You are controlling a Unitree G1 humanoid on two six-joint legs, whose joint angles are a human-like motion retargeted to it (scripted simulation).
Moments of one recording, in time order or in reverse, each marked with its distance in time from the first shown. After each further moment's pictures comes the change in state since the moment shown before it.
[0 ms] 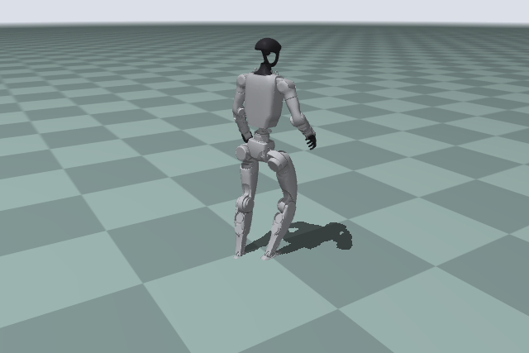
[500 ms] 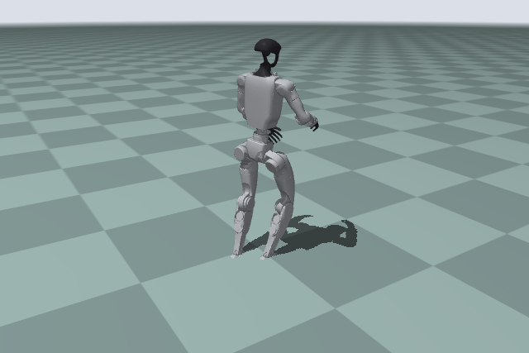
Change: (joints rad) left arm -0.202 -0.001 -0.124 -0.131 -0.014 -0.074 0.091; right arm -0.305 -0.016 0.120 -0.010 -0.072 -0.039 -0.020; waist -0.013 0.007 -0.097; left_leg -0.156 0.000 0.007 0.179 -0.057 0.000; right_leg -0.062 -0.005 0.023 -0.018 -0.004 0.027
